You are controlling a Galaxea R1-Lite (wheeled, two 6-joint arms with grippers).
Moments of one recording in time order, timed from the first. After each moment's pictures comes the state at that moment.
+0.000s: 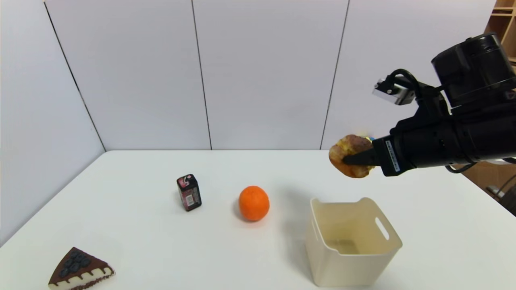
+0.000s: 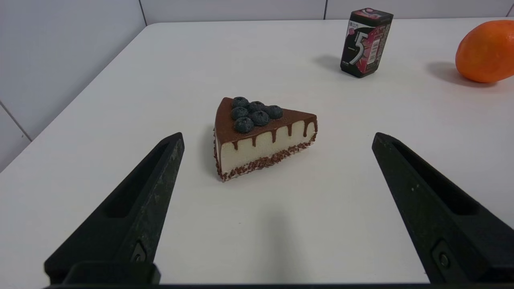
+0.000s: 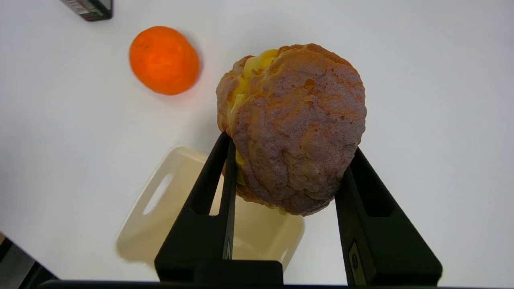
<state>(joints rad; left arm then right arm) 0.00 0.00 0.00 0.00 0.00 -0.01 0.42 1.56 -1.29 0.41 0.16 -0.02</state>
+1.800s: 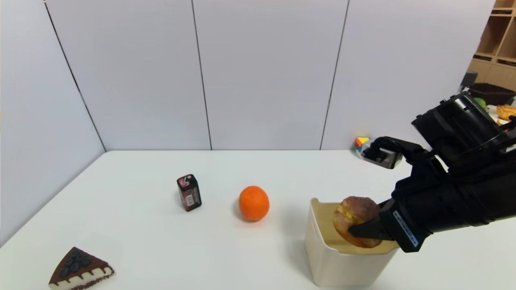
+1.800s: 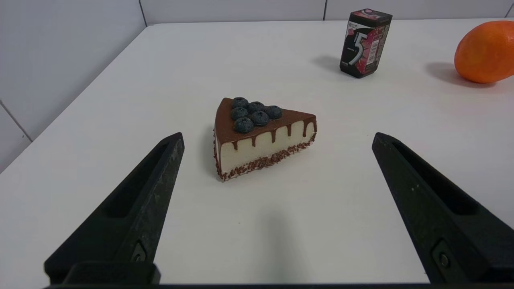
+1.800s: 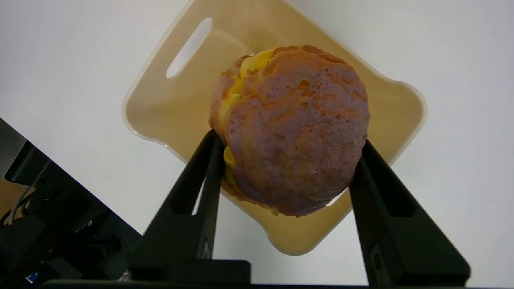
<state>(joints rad) 0.00 0.00 0.00 0.00 0.00 -0.01 0.54 1.51 -1.11 0.55 0.16 -0.09</state>
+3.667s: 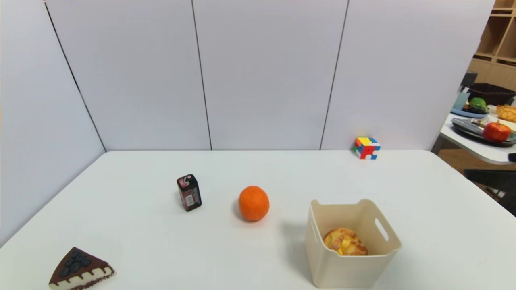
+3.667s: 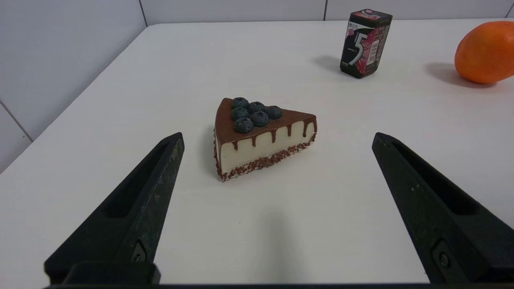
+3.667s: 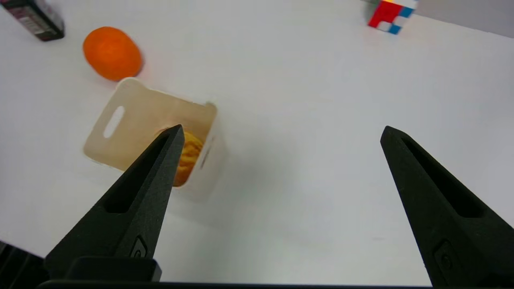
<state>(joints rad) 0.00 0.00 0.00 0.00 0.00 -0.01 0.18 1.06 -1.08 0.52 0.10 -0.08</state>
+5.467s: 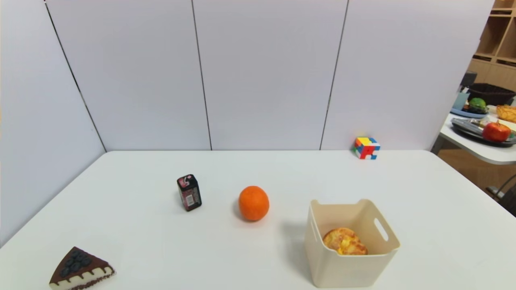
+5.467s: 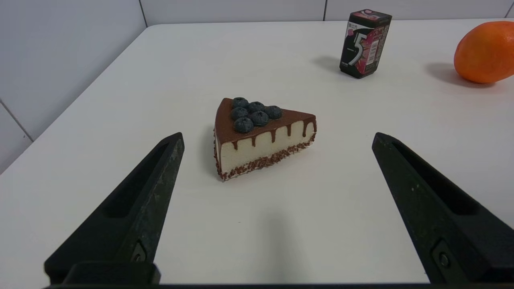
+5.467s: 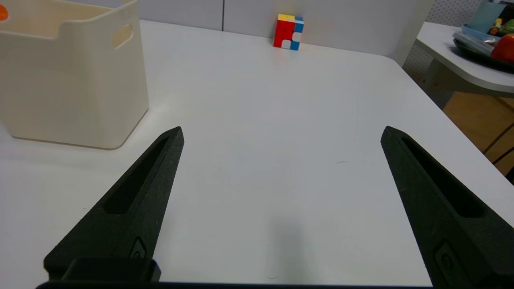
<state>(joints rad) 0.00 0.00 0.00 0.00 0.00 -0.01 0.00 0.00 0.00 0.00 0.04 -0.14</state>
